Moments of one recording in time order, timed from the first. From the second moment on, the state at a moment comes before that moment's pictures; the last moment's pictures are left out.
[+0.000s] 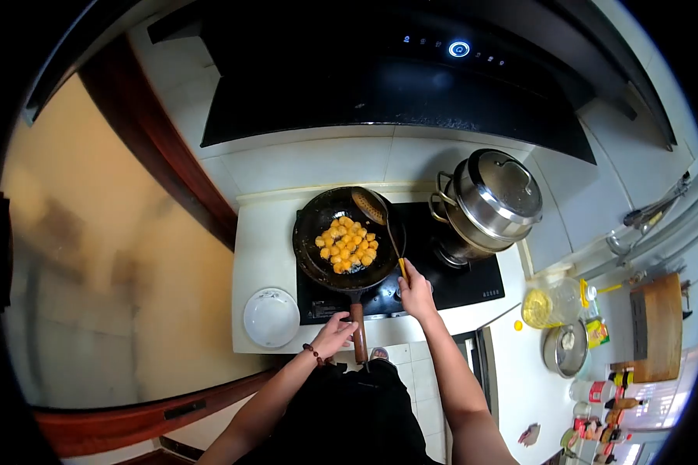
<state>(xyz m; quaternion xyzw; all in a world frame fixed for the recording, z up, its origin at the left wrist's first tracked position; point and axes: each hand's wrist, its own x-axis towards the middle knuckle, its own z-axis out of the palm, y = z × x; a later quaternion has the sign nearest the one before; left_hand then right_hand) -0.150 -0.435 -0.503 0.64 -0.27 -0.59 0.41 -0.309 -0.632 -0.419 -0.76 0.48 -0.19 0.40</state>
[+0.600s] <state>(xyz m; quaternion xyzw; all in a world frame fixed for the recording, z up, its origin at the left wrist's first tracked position) -0.185 -0.441 -0.438 0.70 -0.25 -0.28 0.60 -0.379 -0.646 -0.405 -0.73 0.40 -0.22 0.51</state>
